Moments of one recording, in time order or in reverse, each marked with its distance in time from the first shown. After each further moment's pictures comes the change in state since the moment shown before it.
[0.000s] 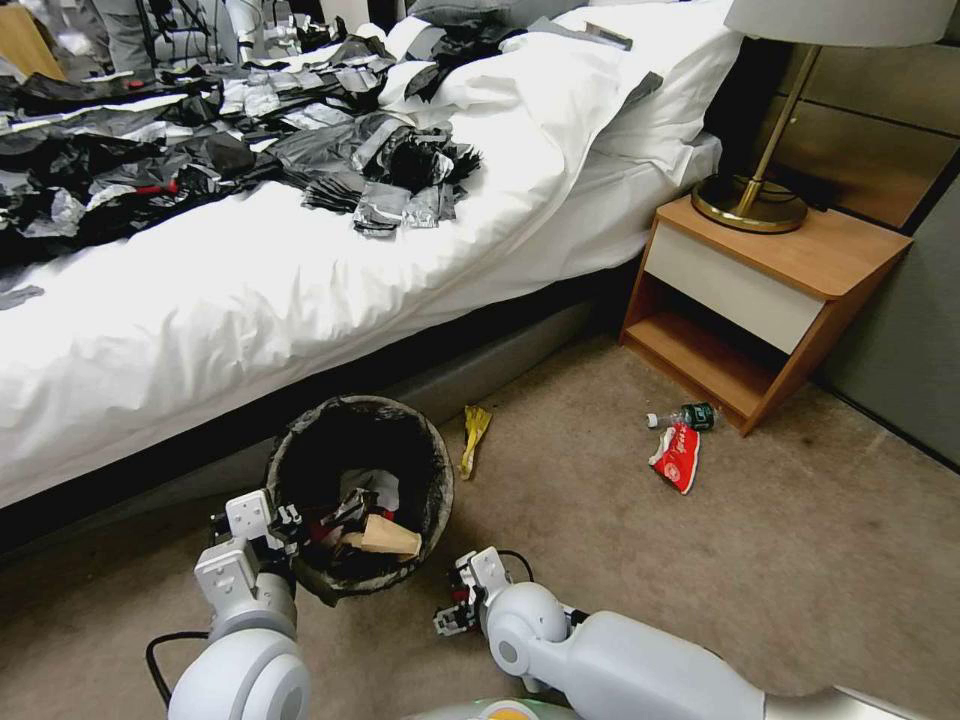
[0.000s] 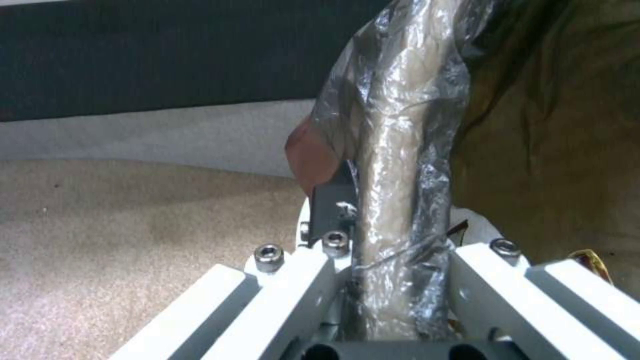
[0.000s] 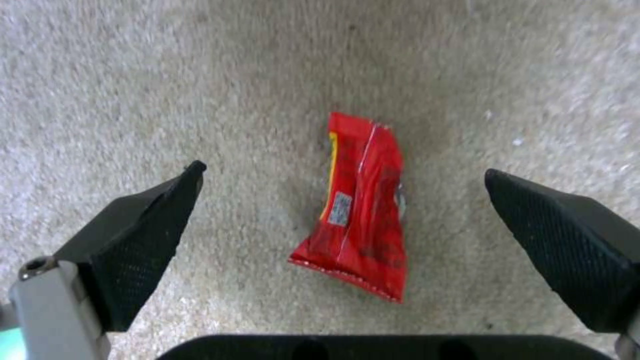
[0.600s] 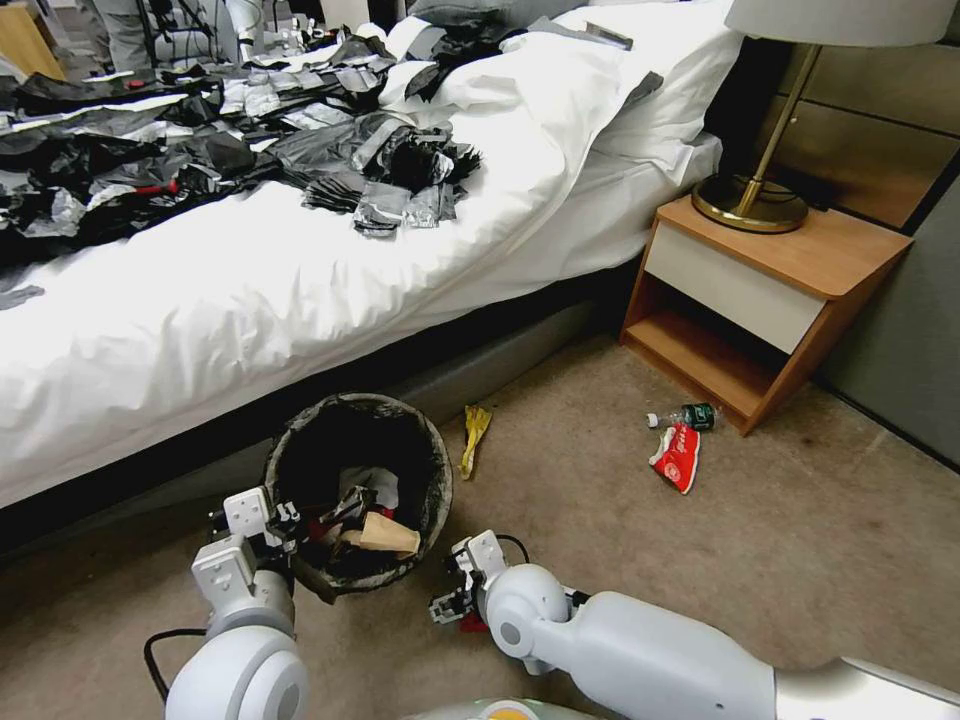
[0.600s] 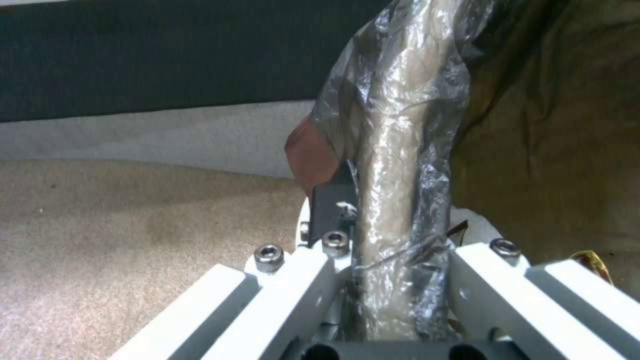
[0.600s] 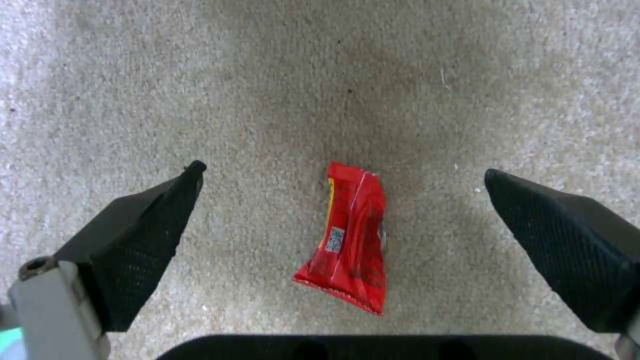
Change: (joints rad) left arm -0.006 0.007 -0.004 0.000 -0.014 0.003 -0.001; right arm 0.085 -0.042 -0.051 0.097 0.092 -0.032 0.055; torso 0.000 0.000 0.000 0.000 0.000
